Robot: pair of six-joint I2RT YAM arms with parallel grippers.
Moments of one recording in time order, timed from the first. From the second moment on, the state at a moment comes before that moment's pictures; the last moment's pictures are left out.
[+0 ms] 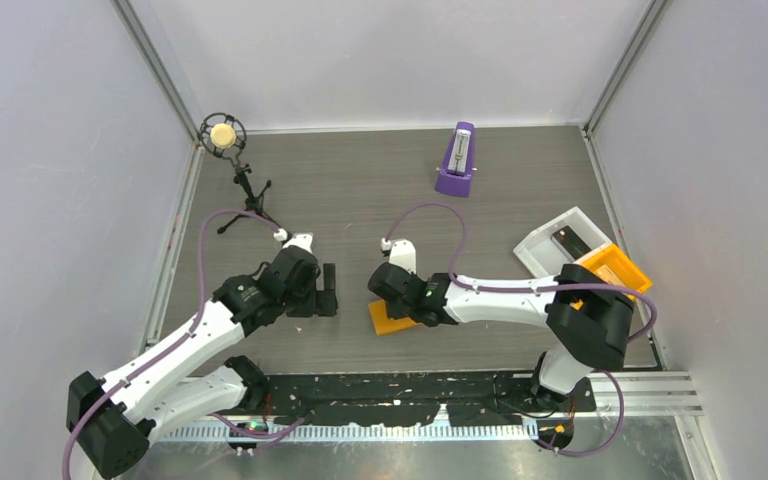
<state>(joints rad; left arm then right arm) -0.72 0.90 0.72 -0.78 -0.20 -0.62 1.12 1.63 0.93 -0.30 0.40 0.77</state>
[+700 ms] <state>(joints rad) -0.72 0.91 0.63 -0.69 -0.12 -0.66 0.92 1.48 0.75 -0.05 0.05 1.03</state>
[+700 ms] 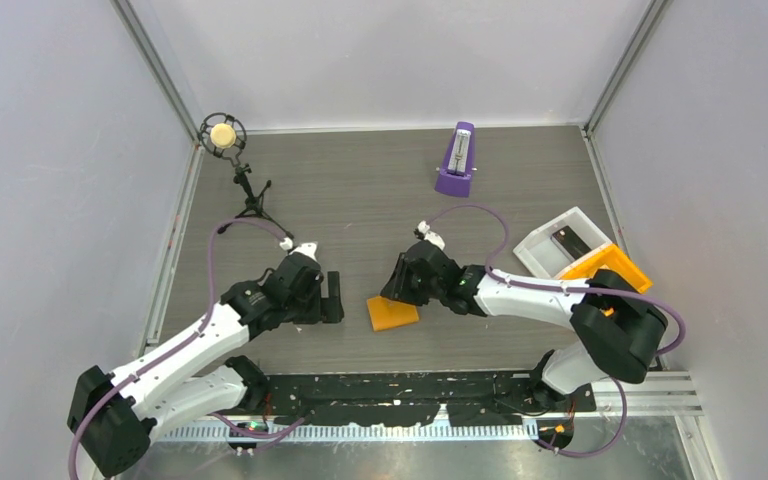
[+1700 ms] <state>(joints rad) -0.72 0.37 0.53 -0.72 -0.36 -0.69 0.88 1.55 0.76 0.06 -0.37 -0.57</state>
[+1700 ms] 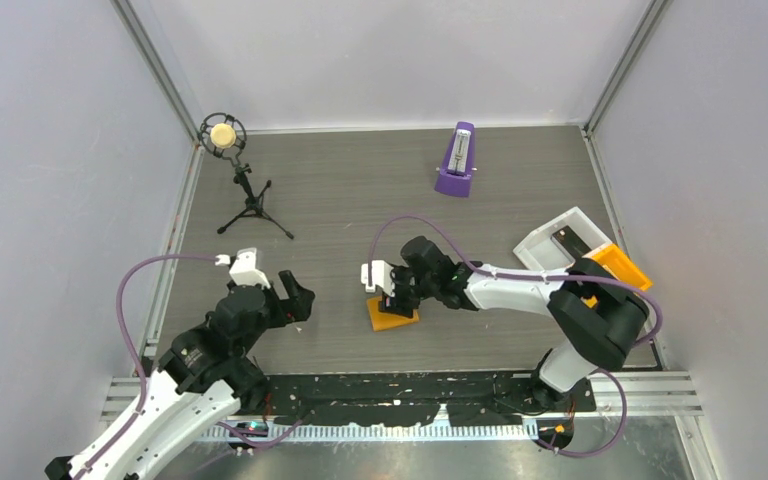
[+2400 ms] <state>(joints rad) -0.72 0.47 0.51 -0.75 -0.34 -0.71 0.81 1.63 0.78 0.14 -0.35 -0.34</state>
